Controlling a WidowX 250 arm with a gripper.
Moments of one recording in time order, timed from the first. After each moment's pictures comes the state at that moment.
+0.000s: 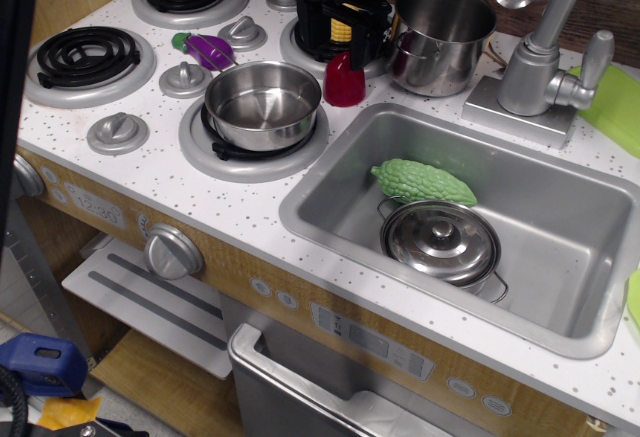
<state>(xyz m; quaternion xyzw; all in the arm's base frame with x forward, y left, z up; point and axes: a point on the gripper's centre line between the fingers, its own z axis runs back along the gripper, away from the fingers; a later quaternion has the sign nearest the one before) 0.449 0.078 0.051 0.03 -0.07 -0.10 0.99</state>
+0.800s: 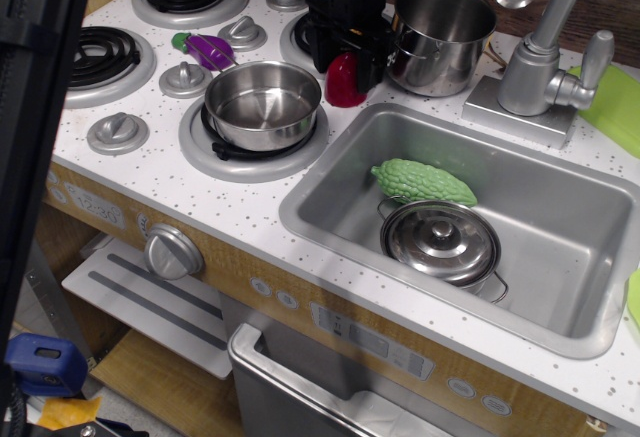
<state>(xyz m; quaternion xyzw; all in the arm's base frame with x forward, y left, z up) 0.463 0.073 0.017 0.00 -0.06 -0.13 0.99</state>
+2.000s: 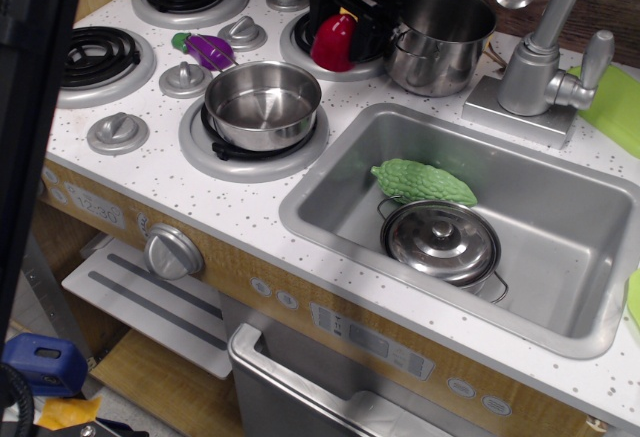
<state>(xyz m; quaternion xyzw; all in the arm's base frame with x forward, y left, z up) 0.448 0.075 0.062 0.11 -0.01 -0.11 0.99</state>
